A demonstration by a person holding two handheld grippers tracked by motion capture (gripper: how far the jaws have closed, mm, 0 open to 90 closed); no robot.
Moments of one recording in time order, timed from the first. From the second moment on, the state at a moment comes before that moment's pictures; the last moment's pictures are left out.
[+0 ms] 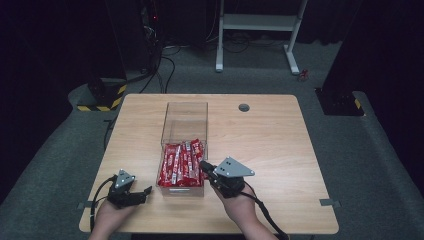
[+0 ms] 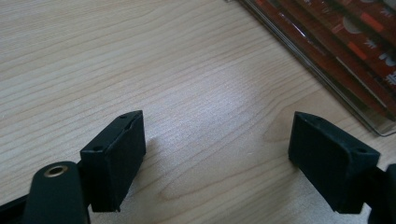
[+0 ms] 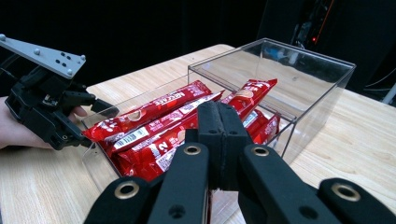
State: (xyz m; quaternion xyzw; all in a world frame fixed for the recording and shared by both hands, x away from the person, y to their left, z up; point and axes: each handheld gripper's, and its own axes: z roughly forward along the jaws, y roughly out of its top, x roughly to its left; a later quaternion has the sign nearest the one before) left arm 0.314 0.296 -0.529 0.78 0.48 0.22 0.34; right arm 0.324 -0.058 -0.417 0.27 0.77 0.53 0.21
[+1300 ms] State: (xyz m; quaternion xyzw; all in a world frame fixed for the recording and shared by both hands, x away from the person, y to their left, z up) left arm 0.313 0.295 -0.530 0.78 0.48 0.22 0.34; right arm 0.328 -0.106 -0.422 0.30 0.74 0.56 0.22
